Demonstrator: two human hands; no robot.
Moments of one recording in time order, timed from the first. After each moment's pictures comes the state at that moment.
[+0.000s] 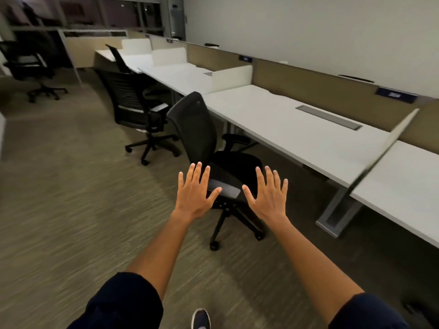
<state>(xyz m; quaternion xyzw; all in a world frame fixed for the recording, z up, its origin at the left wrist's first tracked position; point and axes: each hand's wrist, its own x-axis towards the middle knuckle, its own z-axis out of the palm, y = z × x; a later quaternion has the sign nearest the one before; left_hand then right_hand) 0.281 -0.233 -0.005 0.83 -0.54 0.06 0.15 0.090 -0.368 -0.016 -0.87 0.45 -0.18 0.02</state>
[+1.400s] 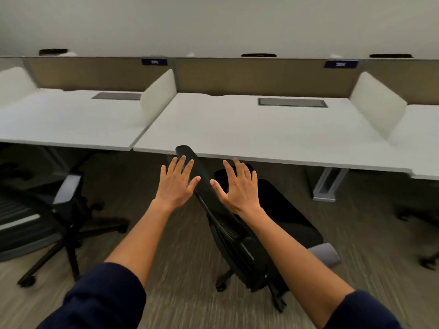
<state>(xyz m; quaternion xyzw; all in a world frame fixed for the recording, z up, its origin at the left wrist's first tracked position) 0.943 -0.740 0.009 0.60 -0.79 -0.01 0.11 0.738 -0.685 0.005 -0.69 0.68 -0.23 0.06</state>
